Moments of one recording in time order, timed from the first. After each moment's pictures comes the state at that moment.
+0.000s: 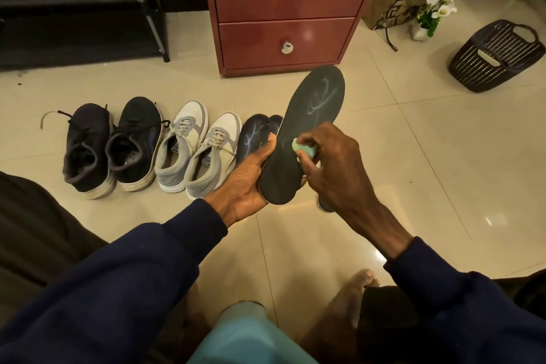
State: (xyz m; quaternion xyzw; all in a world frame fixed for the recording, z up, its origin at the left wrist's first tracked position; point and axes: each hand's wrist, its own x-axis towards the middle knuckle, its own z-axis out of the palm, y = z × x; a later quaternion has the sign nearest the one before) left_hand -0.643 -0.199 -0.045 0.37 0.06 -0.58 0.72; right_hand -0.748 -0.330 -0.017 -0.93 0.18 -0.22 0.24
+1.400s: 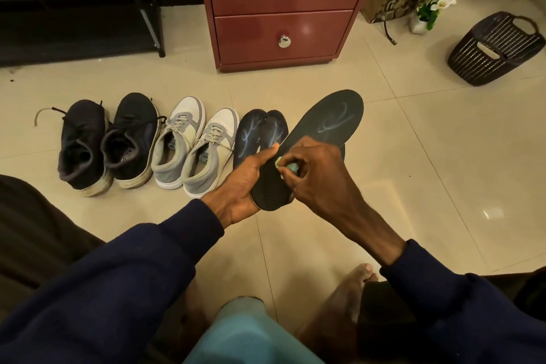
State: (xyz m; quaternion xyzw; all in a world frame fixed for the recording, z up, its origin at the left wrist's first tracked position) left_hand -0.647 -0.192 -0.052 0.43 0.05 -0.62 0.66; right_hand -0.753 -0.306 -0.014 -0.93 0.16 -0.12 0.31
